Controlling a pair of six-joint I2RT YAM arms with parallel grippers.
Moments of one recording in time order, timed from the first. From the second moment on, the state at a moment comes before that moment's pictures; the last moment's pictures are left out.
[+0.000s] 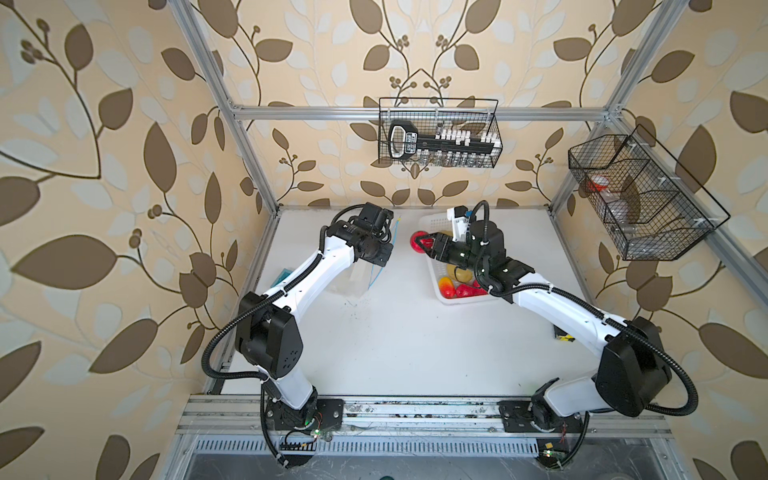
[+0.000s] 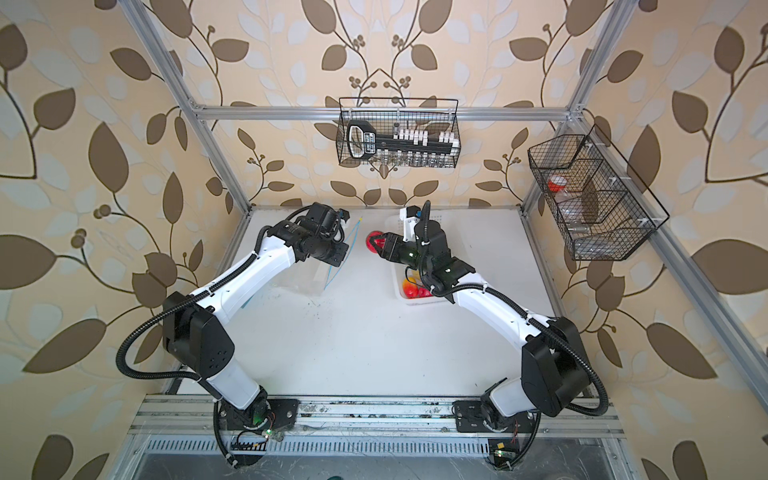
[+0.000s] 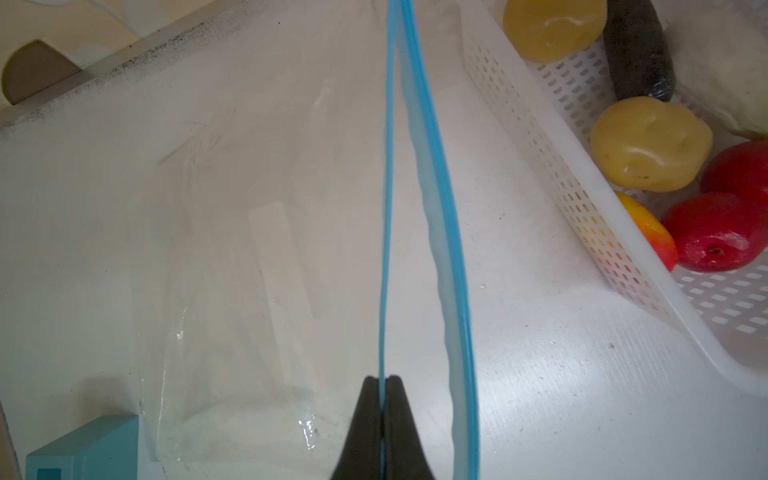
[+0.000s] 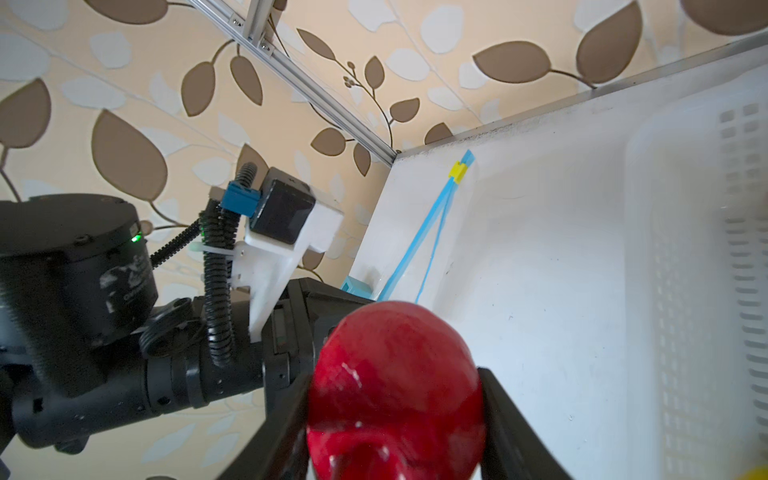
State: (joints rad) left arm -0.46 1.67 1.54 -0.87 -0.05 -0.04; right arm 0.55 1.47 1.11 0.07 -0.27 0.74
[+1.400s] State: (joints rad) left arm -0.45 1.67 1.64 -0.96 0.03 -0.04; right arm 0.63 1.73 1.25 0.14 -0.26 0.81
